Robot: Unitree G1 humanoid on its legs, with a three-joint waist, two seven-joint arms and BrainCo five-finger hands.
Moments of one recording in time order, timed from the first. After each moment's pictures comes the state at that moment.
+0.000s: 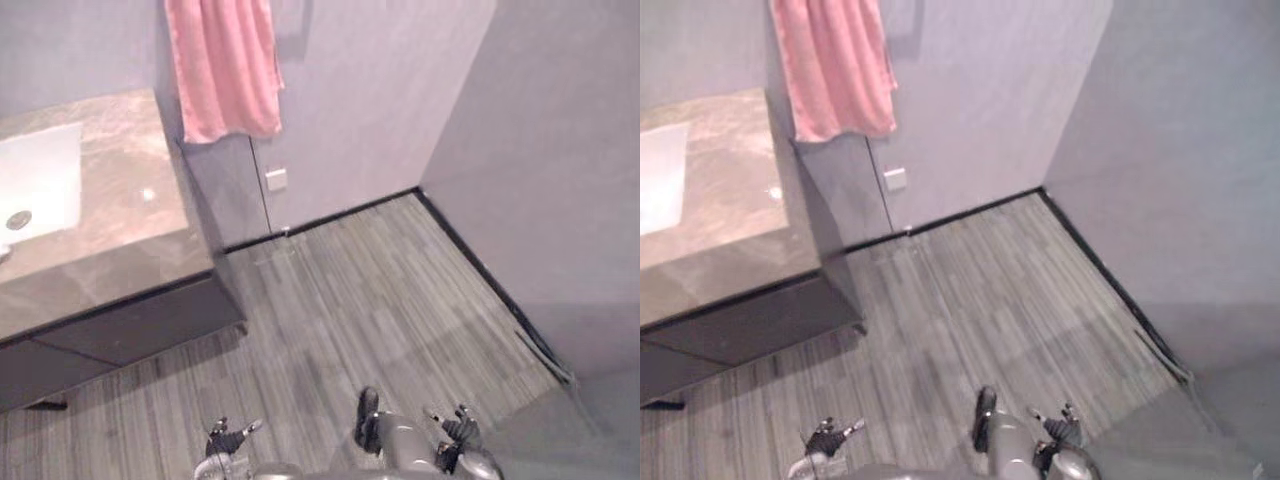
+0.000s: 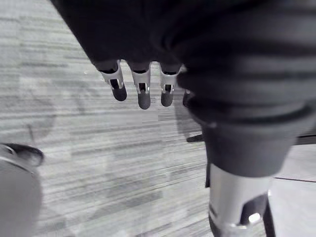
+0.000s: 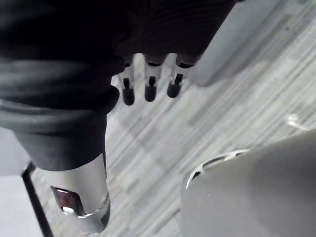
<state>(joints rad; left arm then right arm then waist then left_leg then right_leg) 0.09 -0.01 0.24 0.97 -0.05 -0.09 0.13 0.07 0.00 -0.27 0.91 0.10 -0.07 -0.17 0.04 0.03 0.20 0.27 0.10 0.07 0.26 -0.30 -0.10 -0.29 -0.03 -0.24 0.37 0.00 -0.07</state>
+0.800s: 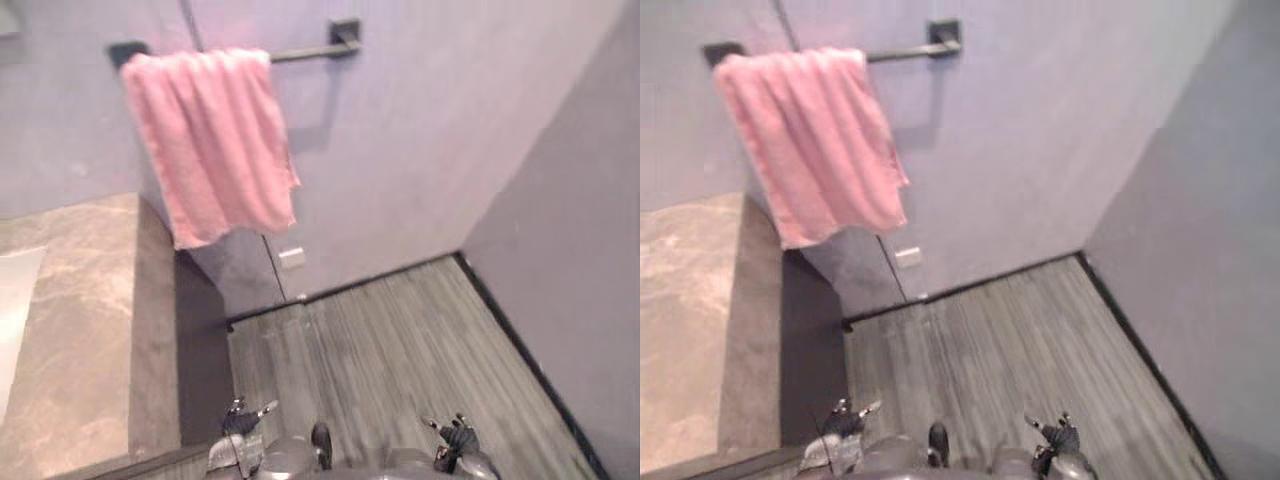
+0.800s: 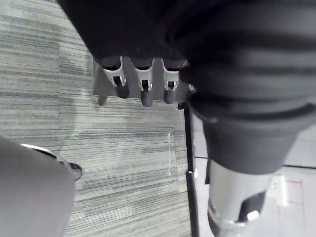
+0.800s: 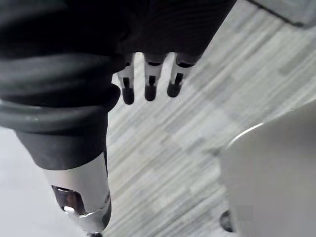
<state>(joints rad) 0.07 0.02 0.15 0.96 -0.09 -0.09 0.11 0.07 -0.01 -0.27 0.99 0.10 -0.06 -0.17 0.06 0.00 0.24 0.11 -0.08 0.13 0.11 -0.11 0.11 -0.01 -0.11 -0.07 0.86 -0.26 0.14</state>
